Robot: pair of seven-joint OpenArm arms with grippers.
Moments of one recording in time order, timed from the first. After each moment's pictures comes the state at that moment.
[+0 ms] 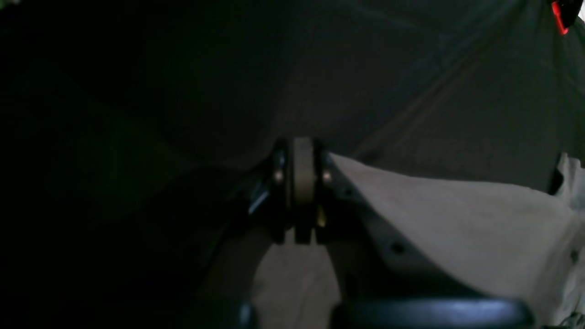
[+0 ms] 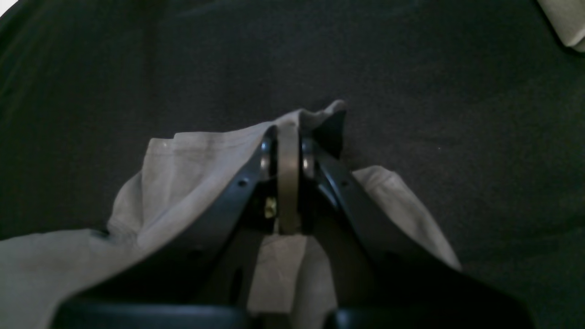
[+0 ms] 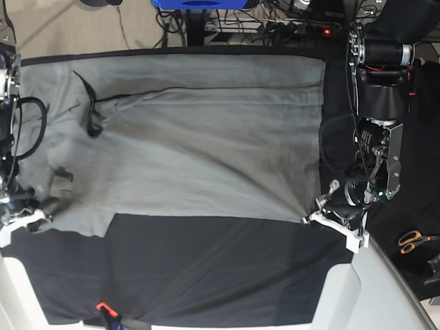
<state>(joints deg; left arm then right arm) -18.6 -17.6 -1.9 58.1 -36.6 -8.0 36.5 27.2 23.8 4.9 29.5 24.4 19.7 -8.5</state>
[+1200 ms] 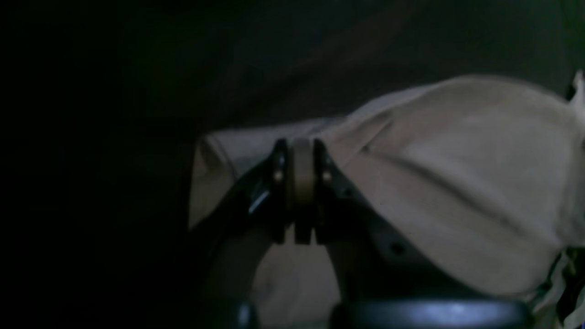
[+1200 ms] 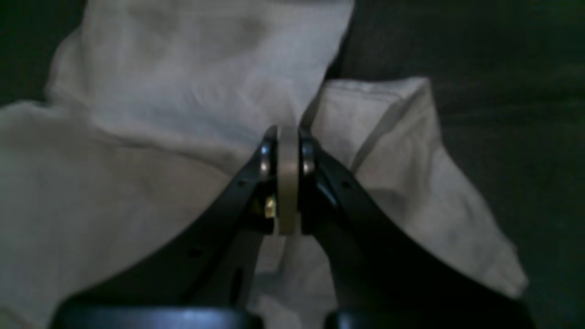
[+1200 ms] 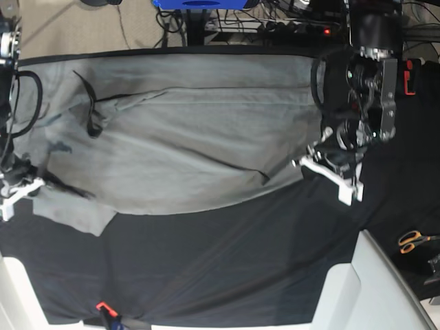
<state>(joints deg) 3.3 -17.4 -1.9 83.1 -36.6 -1.6 40.4 13.7 24.5 9.8 49.1 24.6 16.9 -28.3</state>
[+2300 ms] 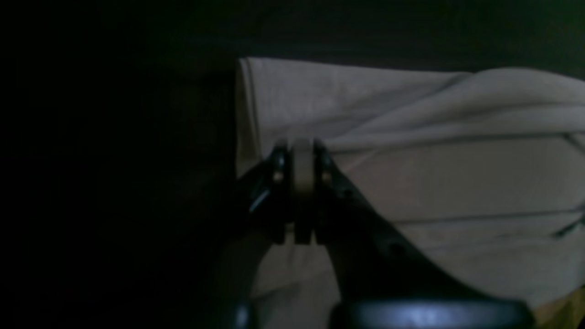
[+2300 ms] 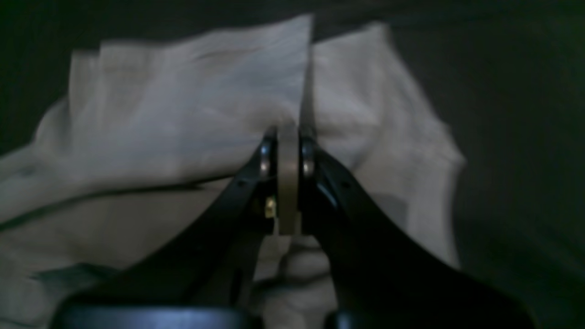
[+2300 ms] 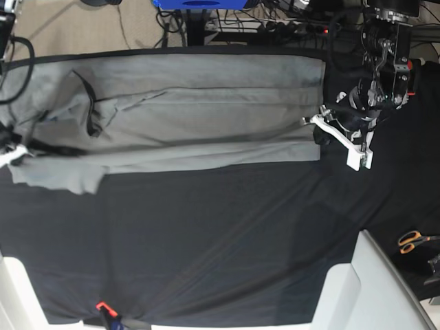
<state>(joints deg) 15.3 -23.5 -1.7 92.9 -37.0 -1.8 40.6 -0.9 24.4 20.9 63.2 25.0 17.1 -33.2</state>
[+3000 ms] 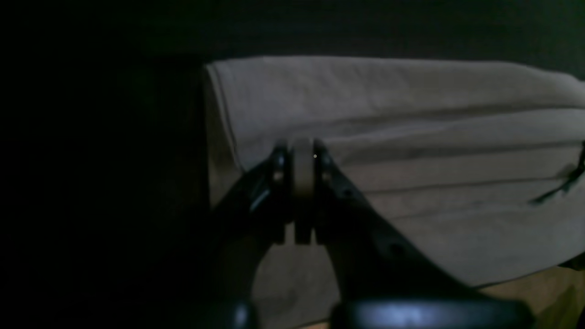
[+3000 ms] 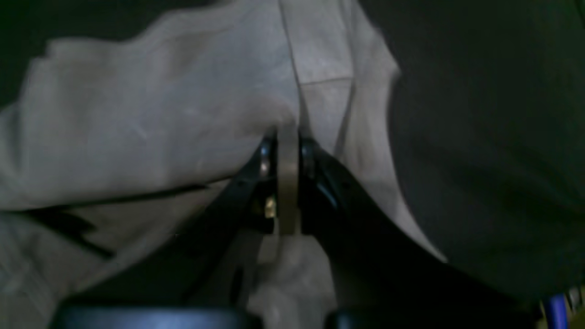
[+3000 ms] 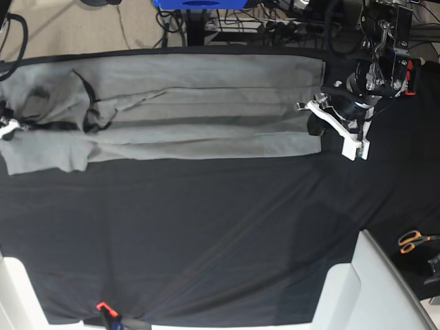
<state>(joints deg) 20.5 -23.4 -1.6 98.9 -37.0 -2.0 40.4 -9.2 24.1 25.6 70.9 25.0 17.1 -38.5</state>
